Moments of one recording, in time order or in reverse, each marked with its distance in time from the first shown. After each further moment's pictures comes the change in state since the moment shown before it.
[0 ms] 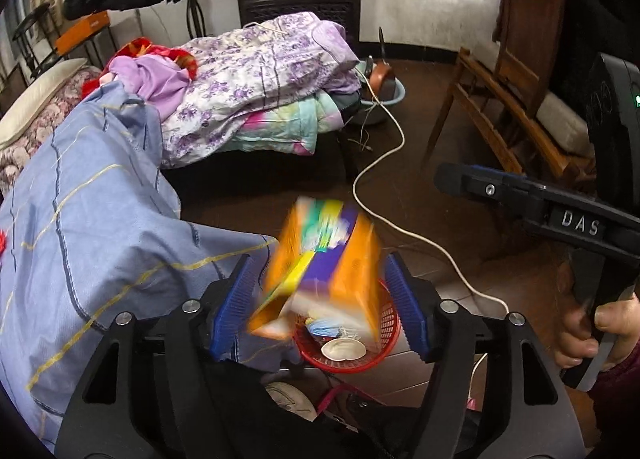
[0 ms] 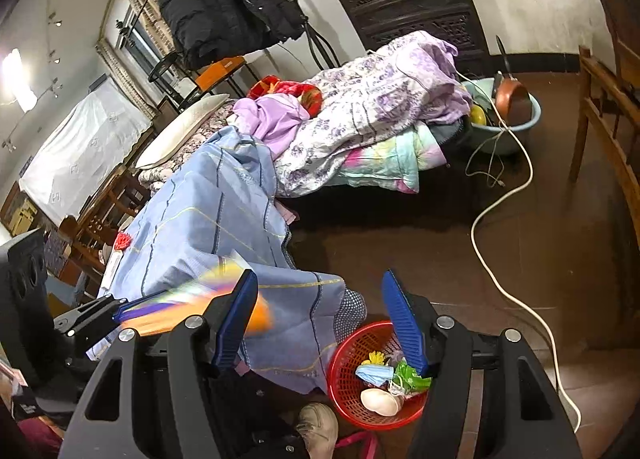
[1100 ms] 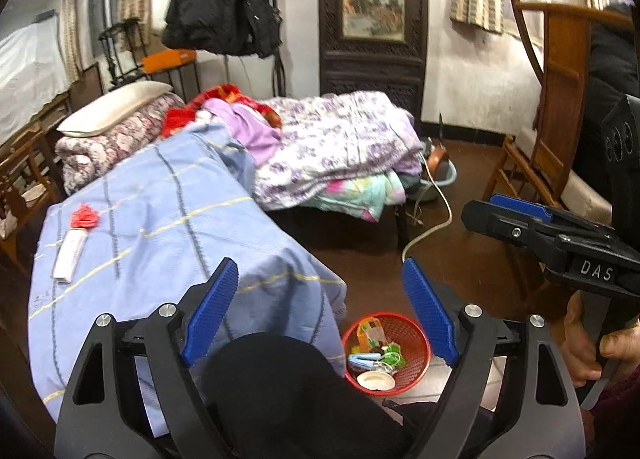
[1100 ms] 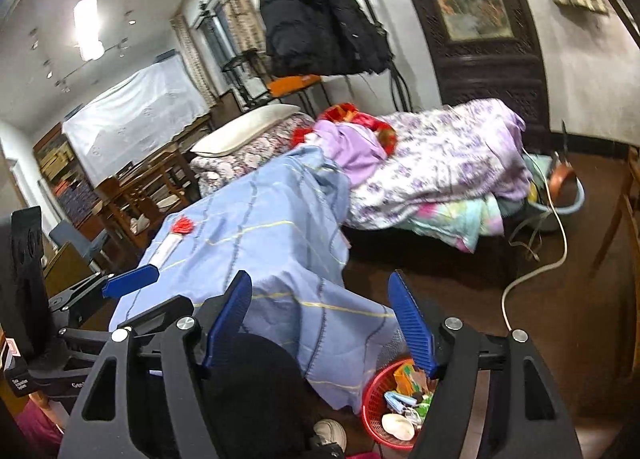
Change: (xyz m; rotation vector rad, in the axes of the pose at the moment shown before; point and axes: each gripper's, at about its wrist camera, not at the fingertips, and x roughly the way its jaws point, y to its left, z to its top) left arm -0.142 0.054 -0.036 -0.176 -0.279 0.189; right arm -0.056 0.132 0.000 -0.283 -0.102 0.112
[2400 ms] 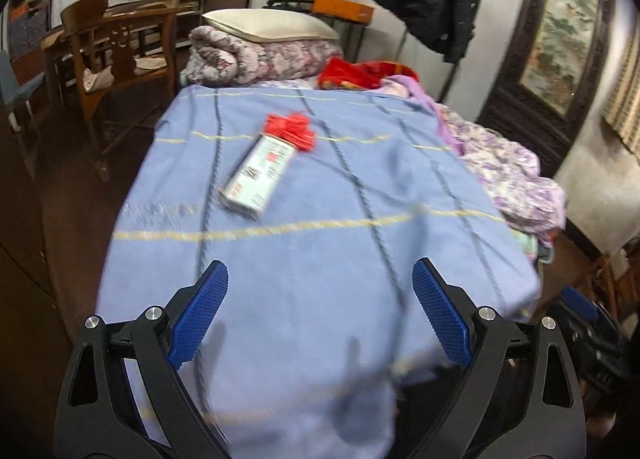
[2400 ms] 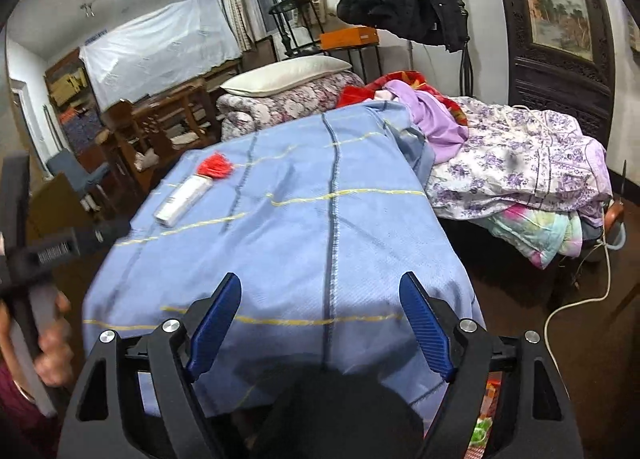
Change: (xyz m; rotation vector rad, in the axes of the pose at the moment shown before) left arm 0.013 0.298 -0.061 -0.475 0.072 0.259; right arm 0.174 0.162 -0.025 -0.187 0.132 -0.017
